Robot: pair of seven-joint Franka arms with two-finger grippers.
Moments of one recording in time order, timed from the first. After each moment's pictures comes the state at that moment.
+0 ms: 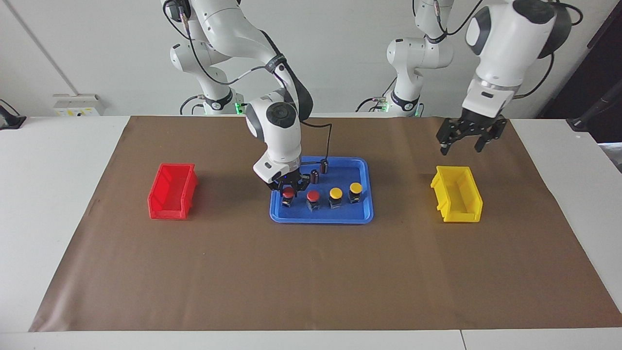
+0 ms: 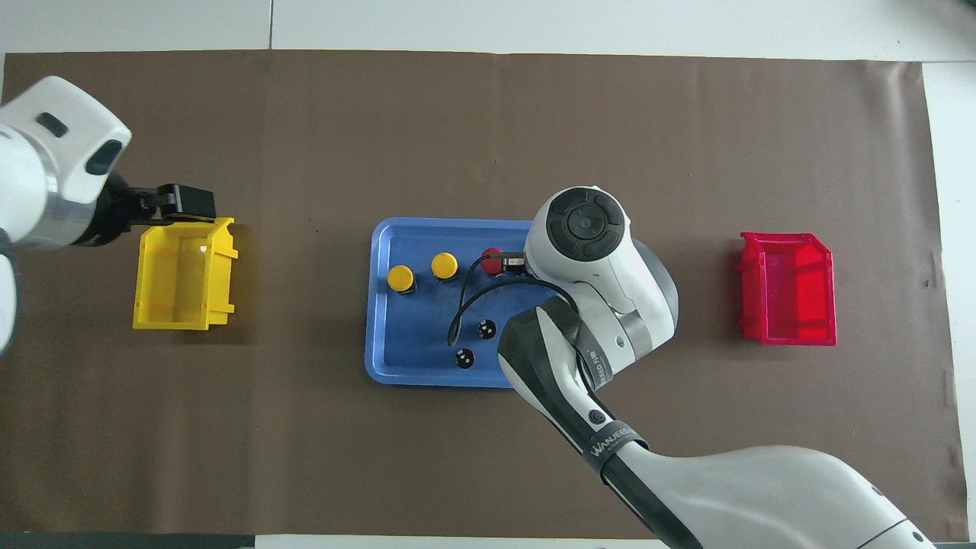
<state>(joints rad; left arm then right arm) -0.29 -0.07 -0.06 -1.88 0.04 1.94 -0.38 0.51 0.32 0.00 -1.86 -0.01 2.16 0.57</state>
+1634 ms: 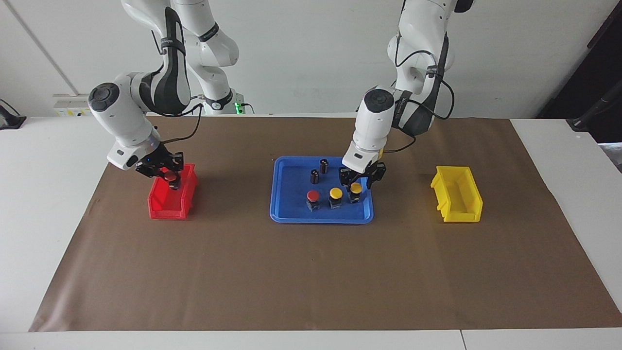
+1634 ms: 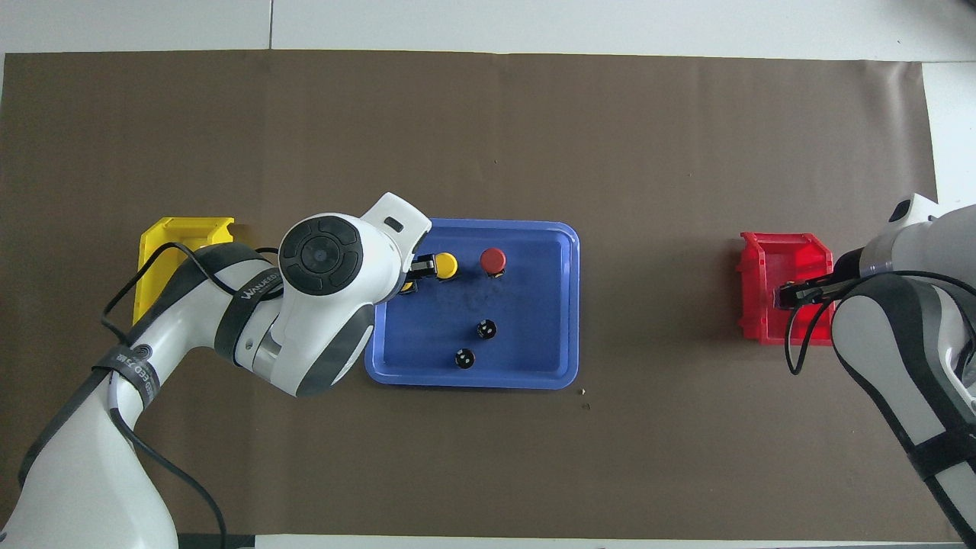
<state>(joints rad) -0.55 0.19 -0.06 -2.03 0.05 2.29 -0.71 -0.11 -0.04 -0.01 -2.24 0.06 2.13 -0.36</state>
